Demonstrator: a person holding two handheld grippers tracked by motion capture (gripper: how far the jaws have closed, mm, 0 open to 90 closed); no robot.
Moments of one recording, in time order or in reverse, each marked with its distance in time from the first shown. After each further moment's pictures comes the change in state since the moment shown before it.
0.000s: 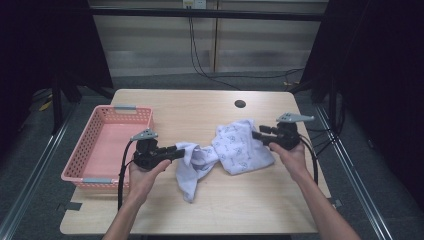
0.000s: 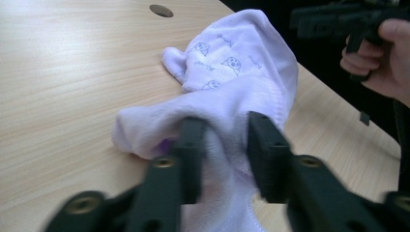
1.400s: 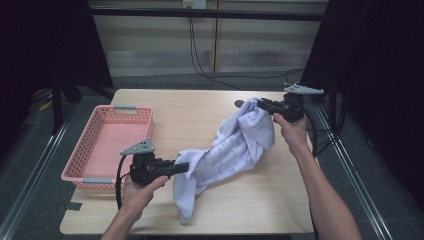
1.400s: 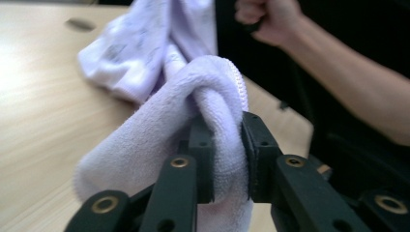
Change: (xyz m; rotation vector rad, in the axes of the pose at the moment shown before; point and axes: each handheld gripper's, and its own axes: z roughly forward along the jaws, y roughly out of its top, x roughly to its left) left arm -0.028 -0.016 -0.026 0.005 -0.187 0.007; right arm -0.033 0.071 -0.001 -0.132 -0.068 0.036
